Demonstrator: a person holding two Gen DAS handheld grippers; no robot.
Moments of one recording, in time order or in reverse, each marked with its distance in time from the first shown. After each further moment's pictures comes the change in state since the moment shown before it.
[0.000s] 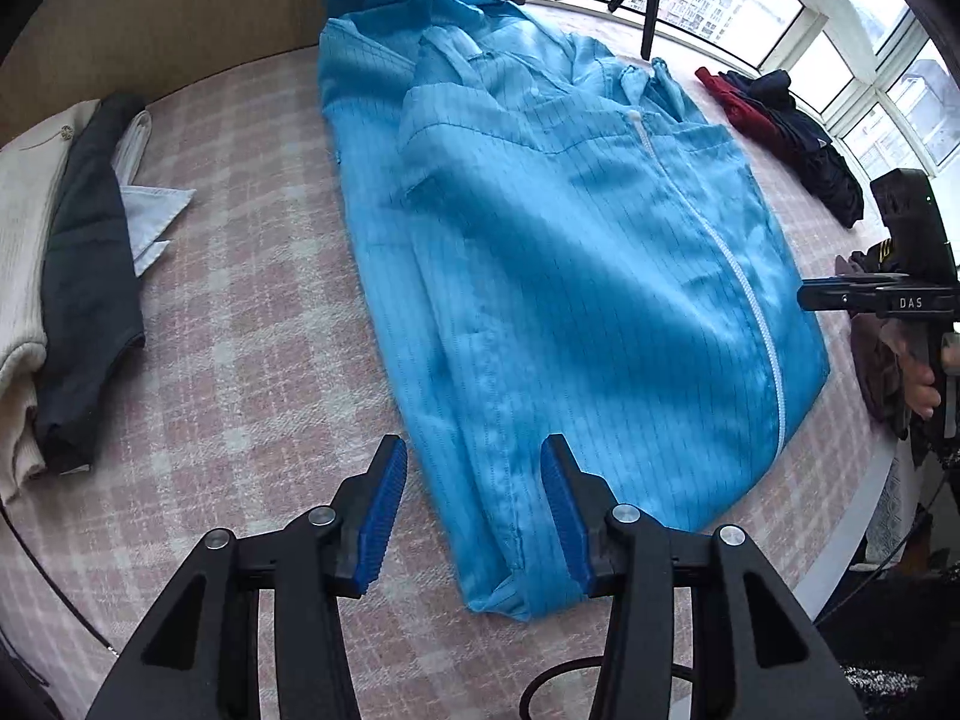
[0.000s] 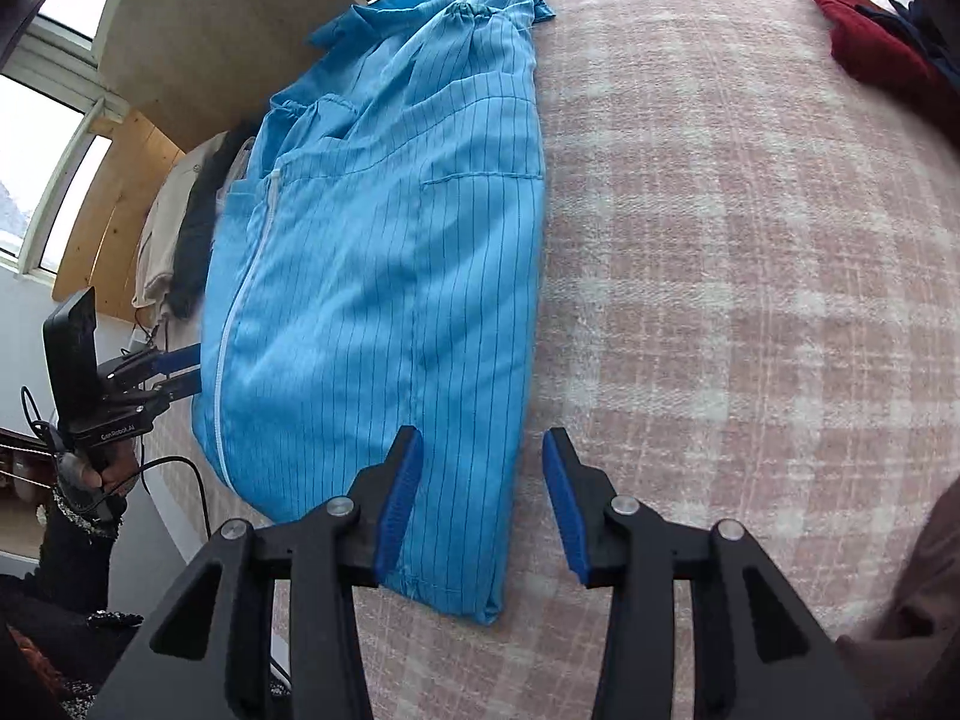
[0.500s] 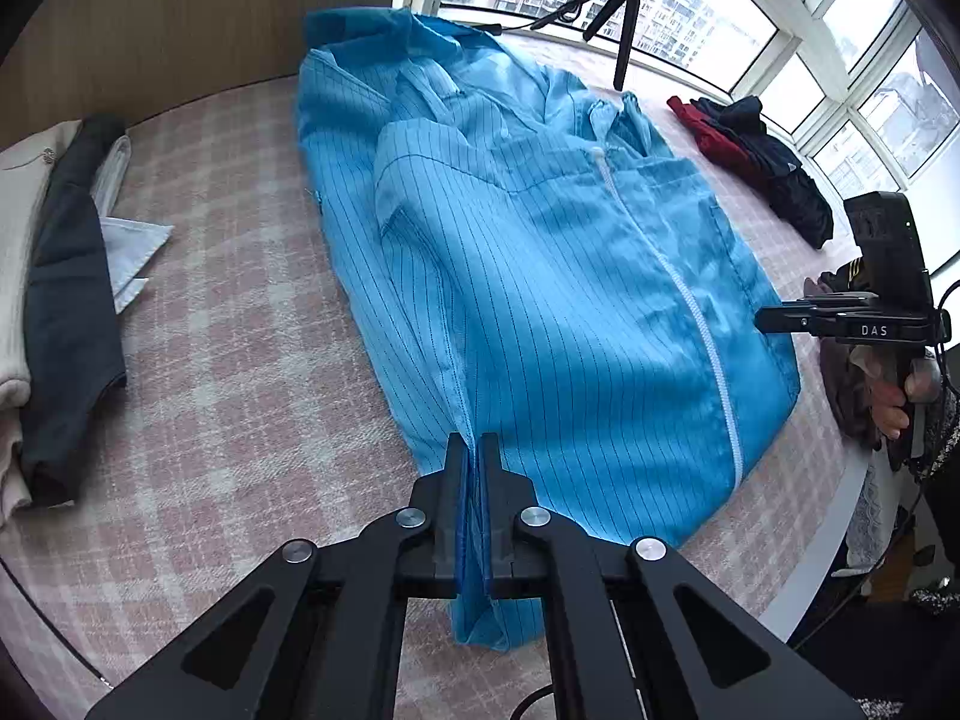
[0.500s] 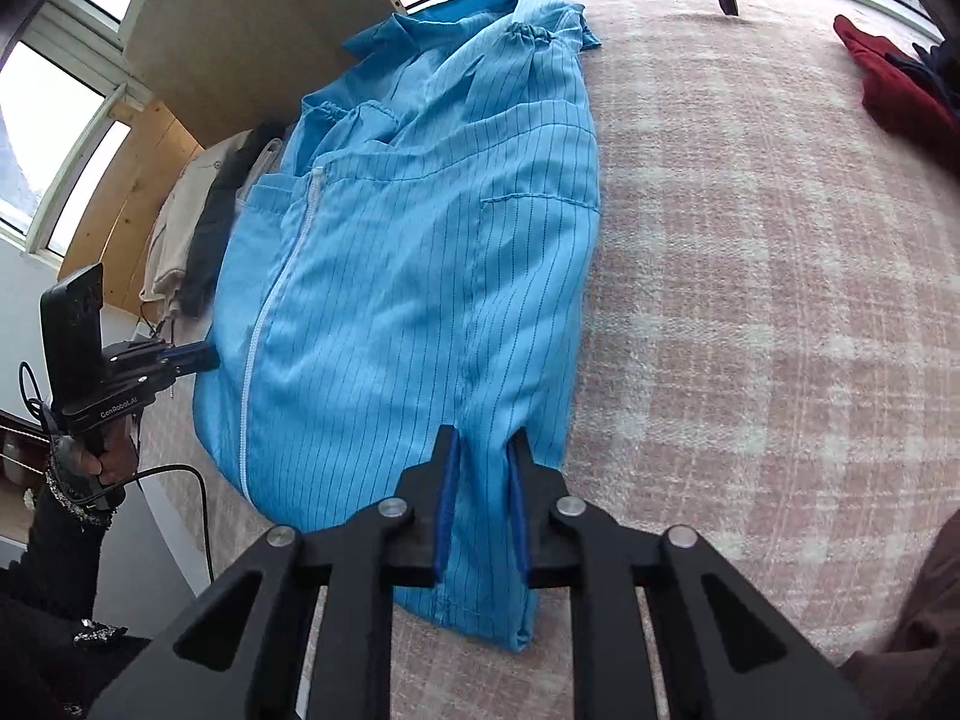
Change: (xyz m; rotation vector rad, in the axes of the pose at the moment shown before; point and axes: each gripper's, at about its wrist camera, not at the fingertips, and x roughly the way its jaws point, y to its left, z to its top) left arm -0.018 0.003 0.009 -0.020 -0.076 -0.099; right arm -0.002 0.020 0.007 -0.058 -0.055 0.009
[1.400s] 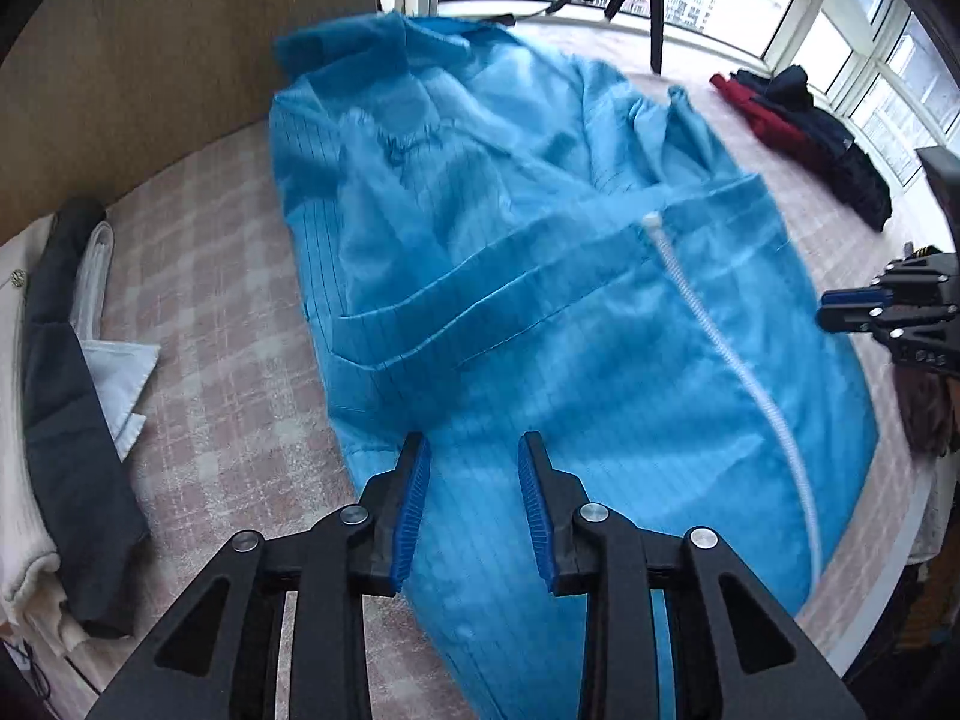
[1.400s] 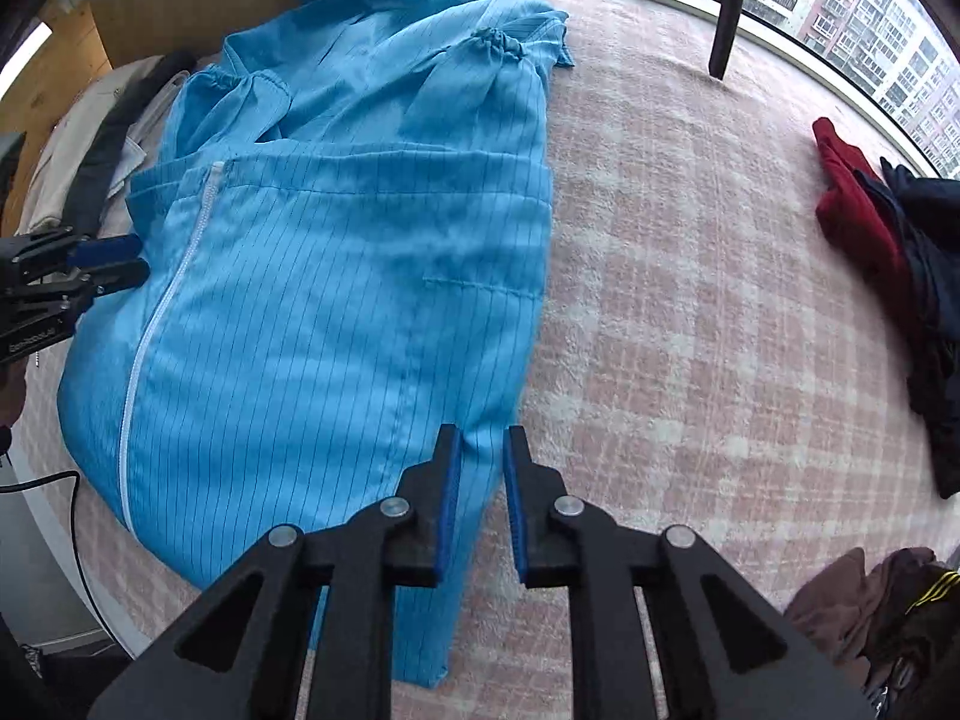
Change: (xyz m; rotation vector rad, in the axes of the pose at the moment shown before) left arm 0.056 -0.012 0.044 0.092 0.065 0.176; right arm 0.003 0.005 0.025 -0.110 0.083 -0.397
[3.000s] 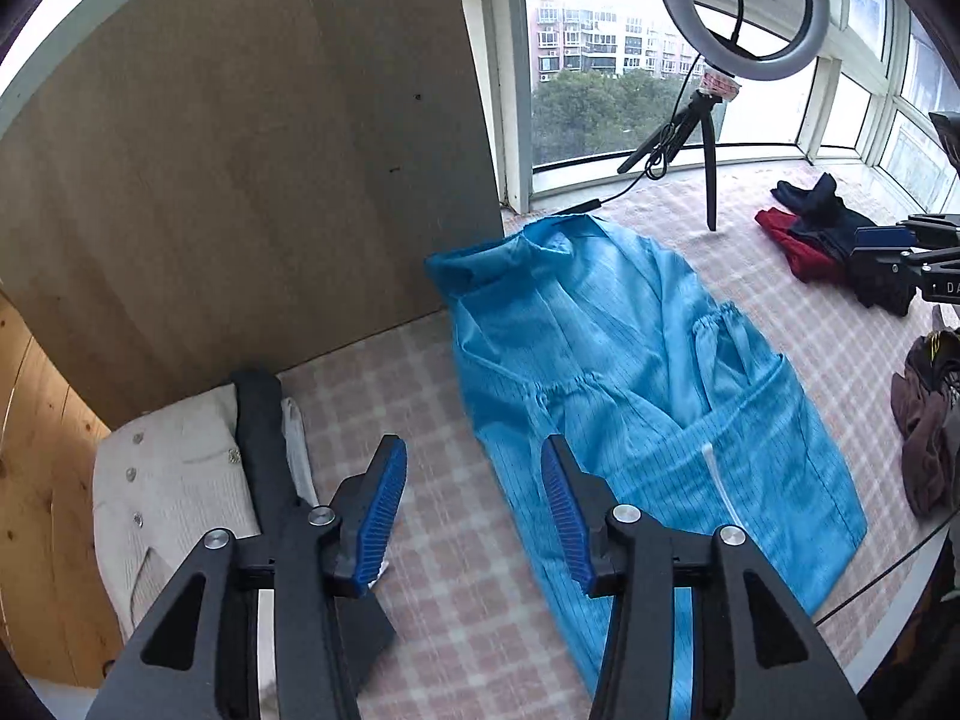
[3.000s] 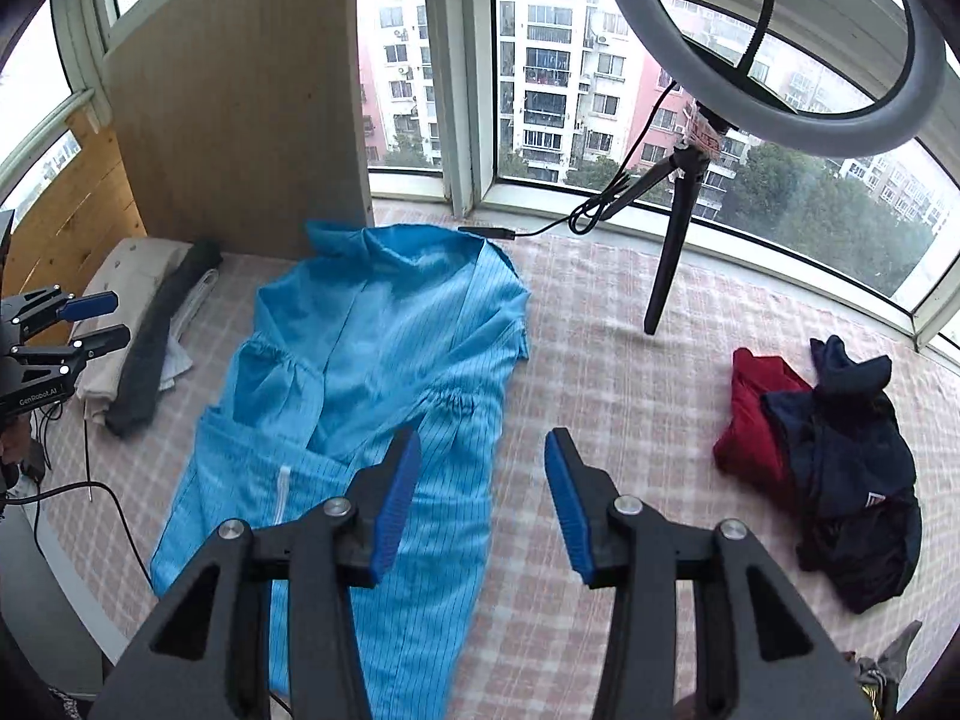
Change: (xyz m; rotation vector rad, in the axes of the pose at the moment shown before) left arm -0.118 0.052 0.091 0.019 -0.231 0.161; right arm -0.103 0.008 0.121 -0.018 -0.298 -0.013
